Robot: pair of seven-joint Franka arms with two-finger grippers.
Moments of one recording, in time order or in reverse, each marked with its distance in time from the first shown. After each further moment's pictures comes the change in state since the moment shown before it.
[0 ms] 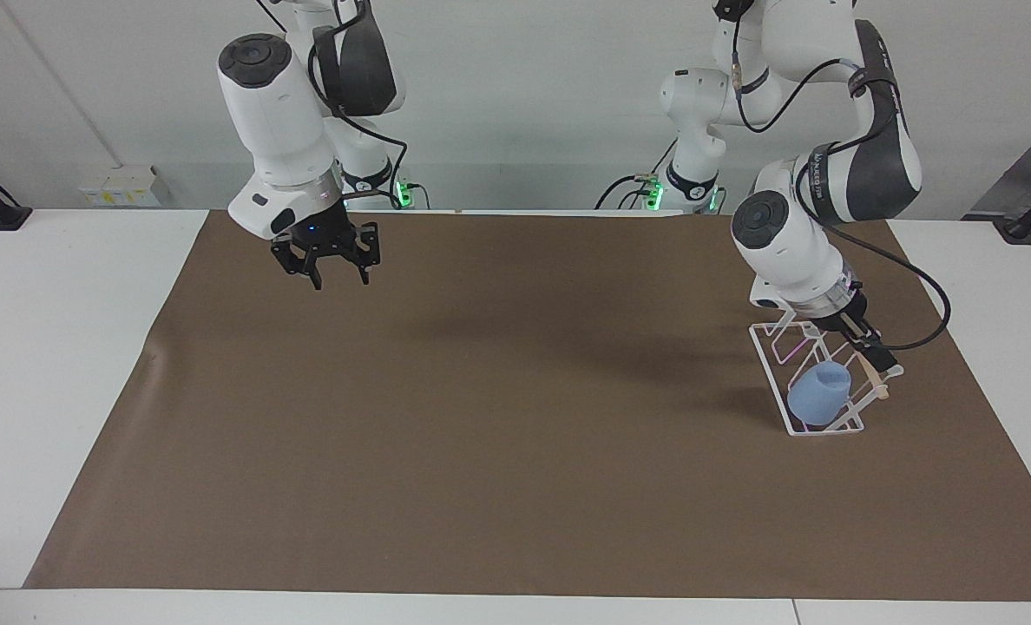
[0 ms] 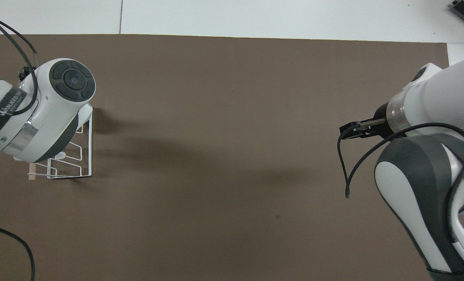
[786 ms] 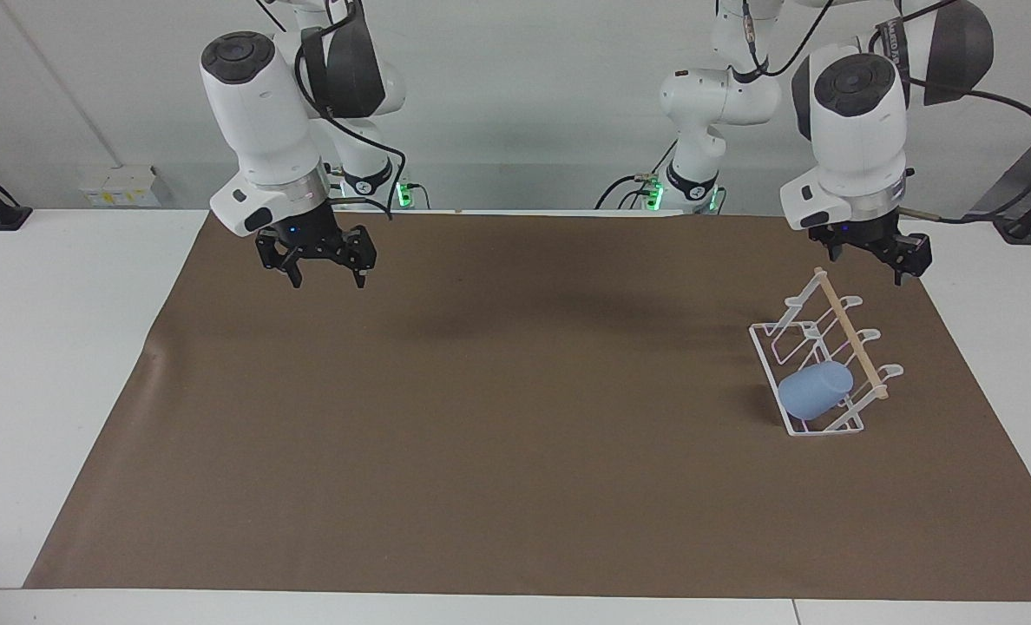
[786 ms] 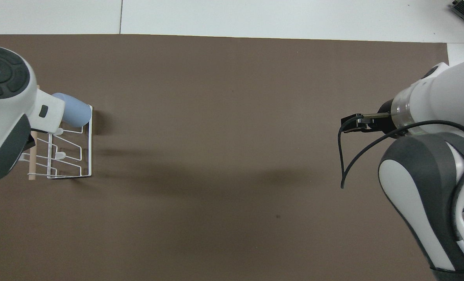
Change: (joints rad) left arm 0.017 -0.236 0.001 0.000 -0.380 -0.192 -0.318; right arm -0.007 -0.001 0.000 0.000 0.000 0.027 0.085
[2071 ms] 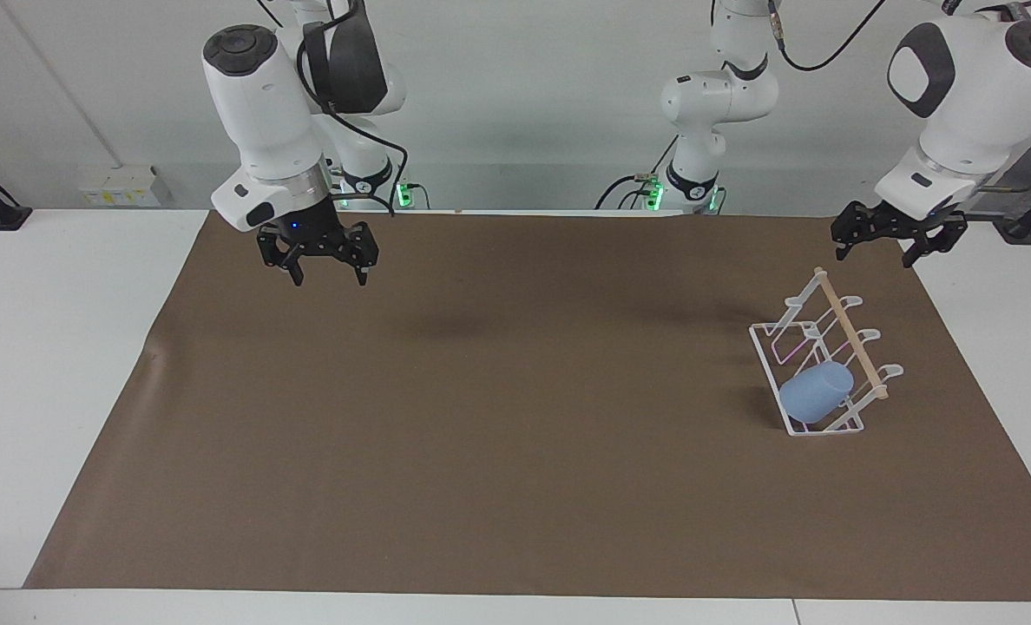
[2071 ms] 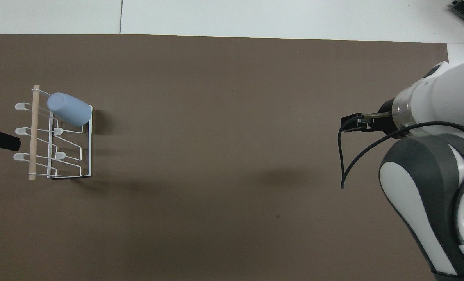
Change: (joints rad) left arm 0.259 -0.014 0.003 0.009 -0.385 0.055 -0.249; right arm 0.002 -0.006 0.004 0.002 0.000 0.001 0.000
